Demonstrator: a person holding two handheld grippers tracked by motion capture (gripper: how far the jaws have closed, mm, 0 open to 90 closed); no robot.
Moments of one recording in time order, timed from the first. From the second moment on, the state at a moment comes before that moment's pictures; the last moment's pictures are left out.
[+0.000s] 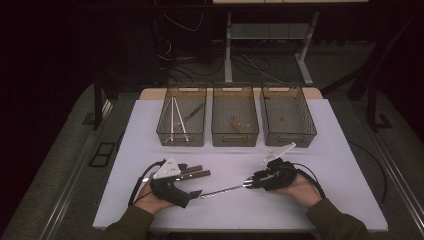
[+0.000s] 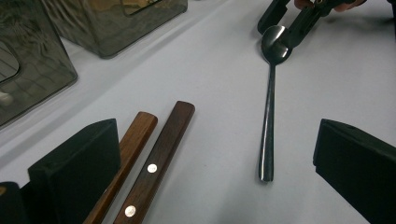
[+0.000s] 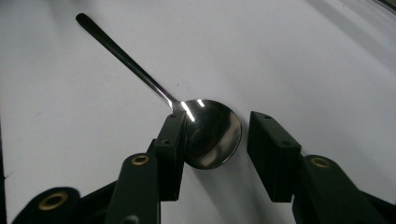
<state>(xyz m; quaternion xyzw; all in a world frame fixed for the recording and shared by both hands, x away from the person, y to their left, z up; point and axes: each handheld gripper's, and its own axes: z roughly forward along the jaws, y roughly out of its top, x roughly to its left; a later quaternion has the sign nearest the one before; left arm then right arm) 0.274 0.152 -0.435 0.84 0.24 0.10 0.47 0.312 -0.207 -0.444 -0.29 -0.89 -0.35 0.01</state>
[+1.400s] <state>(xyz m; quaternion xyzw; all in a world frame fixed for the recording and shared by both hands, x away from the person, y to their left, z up) 0.274 0.152 -0.434 0.84 0.24 0.10 0.47 0.302 -0.208 -0.436 -0.23 -0.91 -0.33 0.01</state>
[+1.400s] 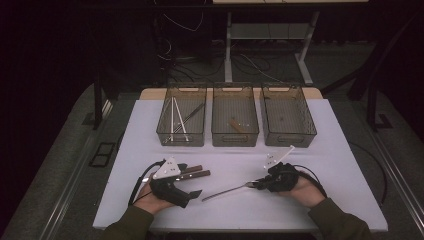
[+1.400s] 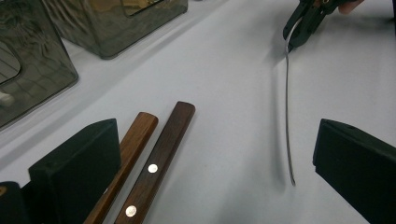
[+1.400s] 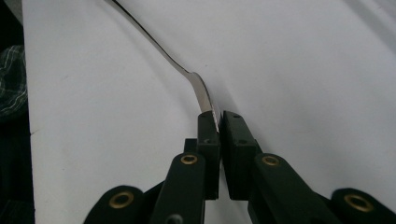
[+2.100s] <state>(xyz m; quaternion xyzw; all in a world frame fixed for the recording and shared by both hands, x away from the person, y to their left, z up) 0.274 0.152 -0.435 0.84 0.25 0.10 0.47 0.311 -0.234 -0.408 -0.33 -0.87 -0.37 -0.06</state>
